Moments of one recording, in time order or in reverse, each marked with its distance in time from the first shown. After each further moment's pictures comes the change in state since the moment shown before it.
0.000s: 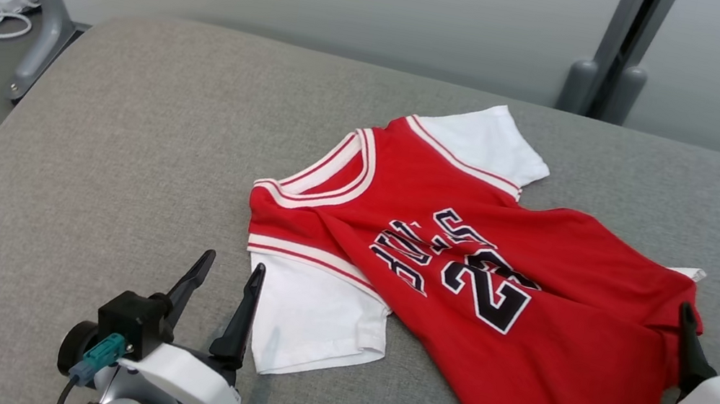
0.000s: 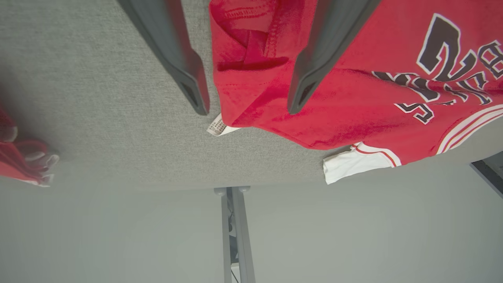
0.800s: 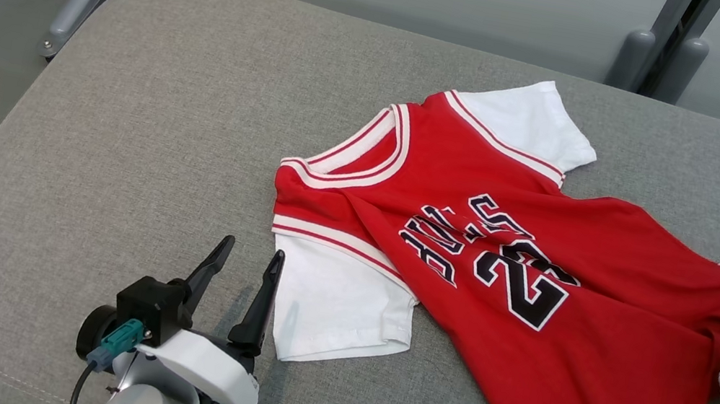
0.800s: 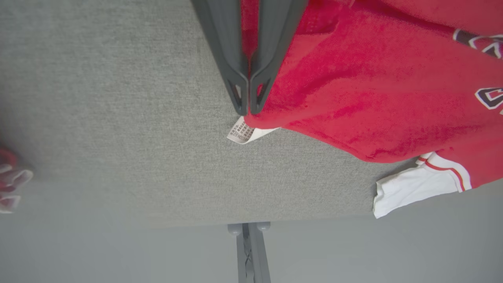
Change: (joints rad) left arm -0.048 0.000 -0.061 0.002 -0.040 0.033 0.000; right arm -0.251 -0.077 0.114 0.338 0.093 0.000 0.038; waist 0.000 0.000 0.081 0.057
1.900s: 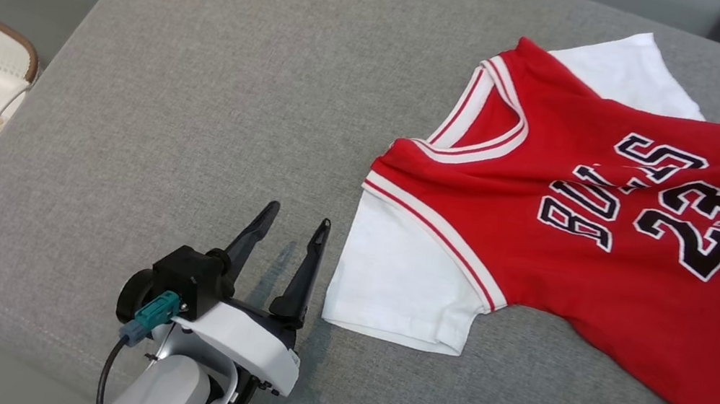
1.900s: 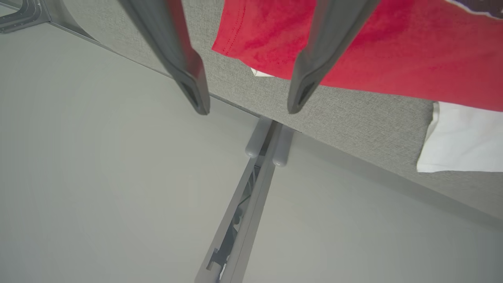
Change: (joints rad) left arm -0.085 0.000 -0.125 -0.055 -0.079 0.053 0.000; right arm -0.487 -0.240 0.333 0.143 -0.188 0.000 -0.011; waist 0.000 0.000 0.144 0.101
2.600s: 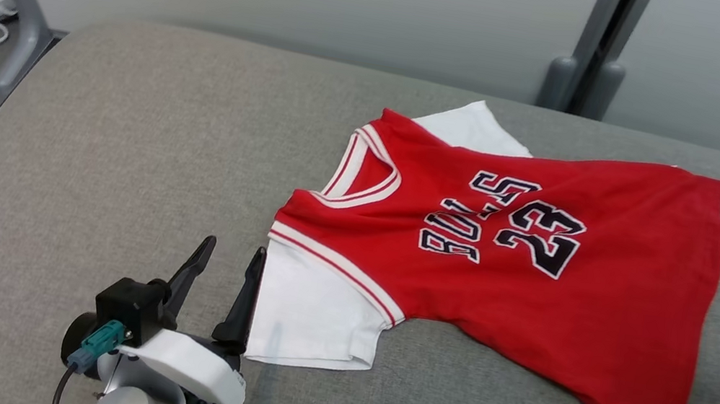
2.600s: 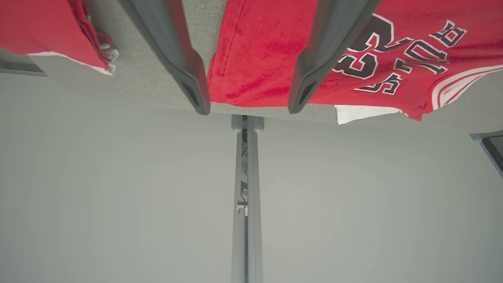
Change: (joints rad) left arm 0.094 0.001 0.158 0.048 0.054 -0.046 0.000; right arm 0.590 0.143 -0.325 -0.503 0.145 0.000 -0.088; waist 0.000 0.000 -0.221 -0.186
